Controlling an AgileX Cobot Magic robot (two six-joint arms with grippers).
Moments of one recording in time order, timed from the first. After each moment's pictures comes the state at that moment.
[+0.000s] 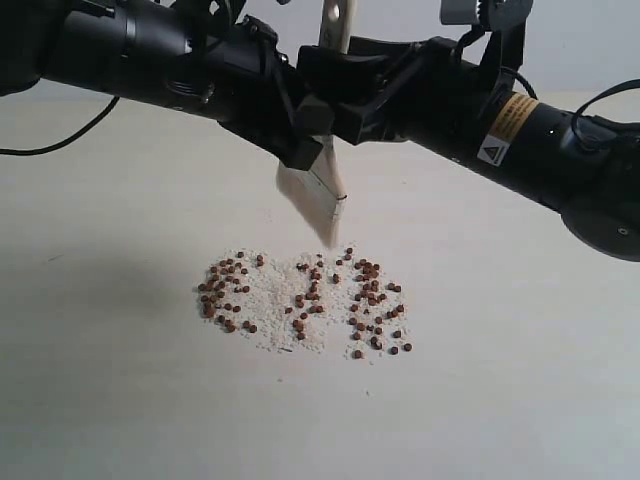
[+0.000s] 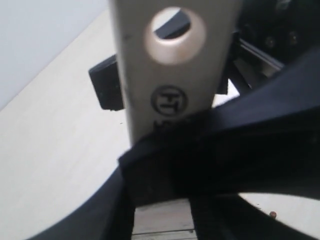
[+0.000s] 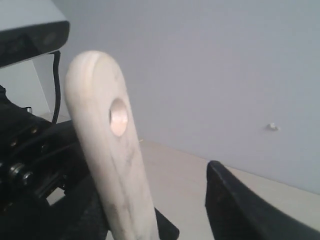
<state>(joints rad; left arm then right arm) -0.77 1.64 -1.16 -1.07 0.42 1.35 0.44 1.69 -0.69 -0.52 -1.04 0.56</state>
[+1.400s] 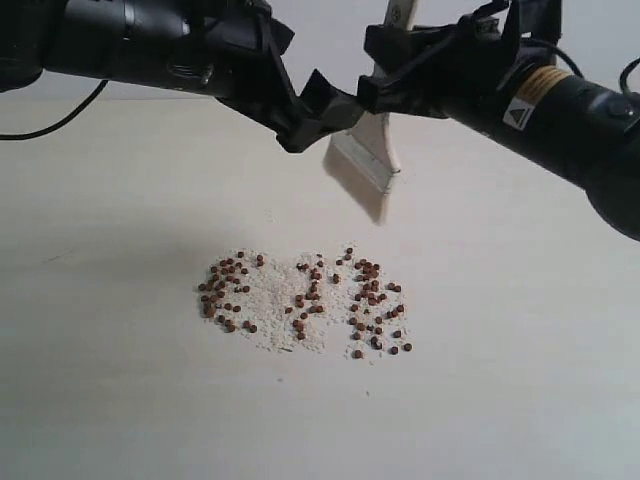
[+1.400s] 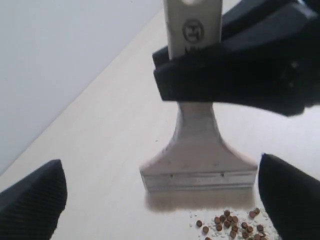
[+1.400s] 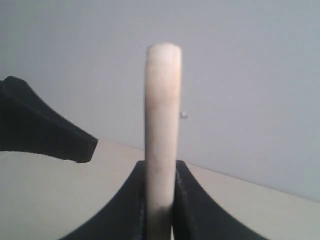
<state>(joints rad) -0.77 1.63 -1.16 -1.13 0.30 1.46 0.44 1.59 -0.70 -0.27 -0.77 0.34</state>
